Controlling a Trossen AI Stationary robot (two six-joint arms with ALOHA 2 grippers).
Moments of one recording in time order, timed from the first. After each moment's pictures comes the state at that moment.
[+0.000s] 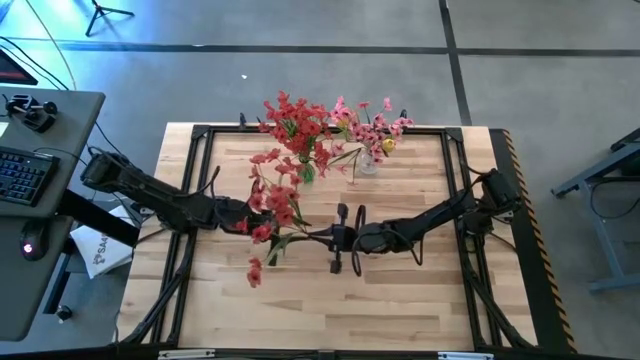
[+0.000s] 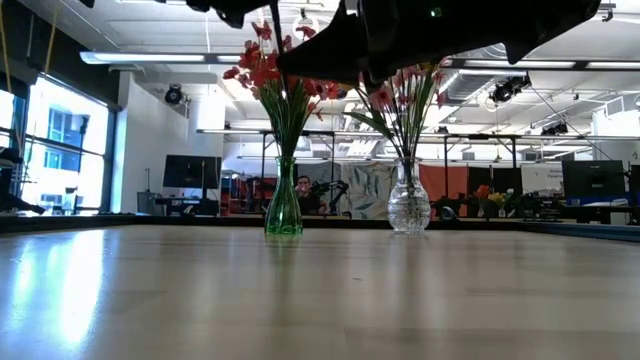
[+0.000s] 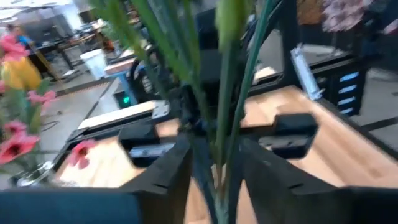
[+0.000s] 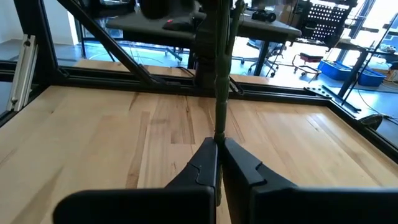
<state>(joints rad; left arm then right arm) -0.29 1.28 0.70 0.42 -0.24 0.23 0.29 1.80 0.90 0.70 0.41 -0.07</state>
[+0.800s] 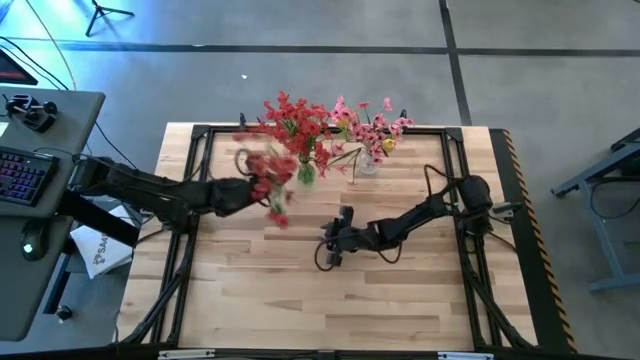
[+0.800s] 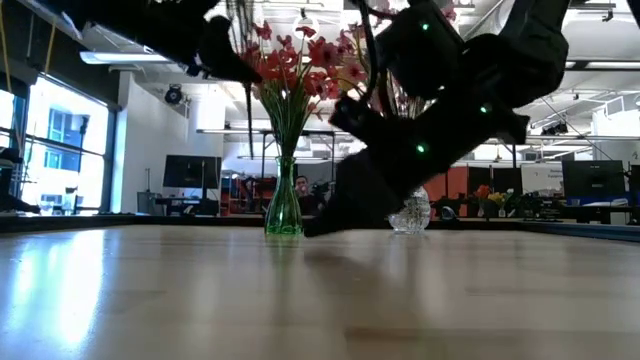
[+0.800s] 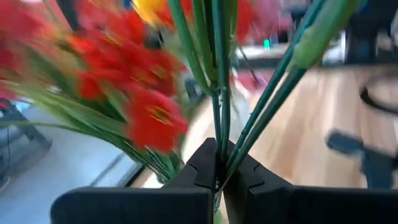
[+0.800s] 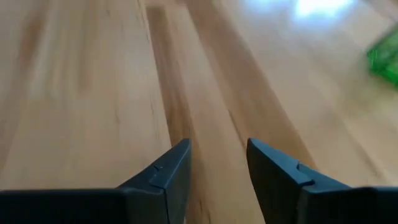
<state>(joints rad) -0.07 1.14 0.58 0.30 -0.67 0.13 0.21 2.01 0.90 0.46 0.43 0.18</state>
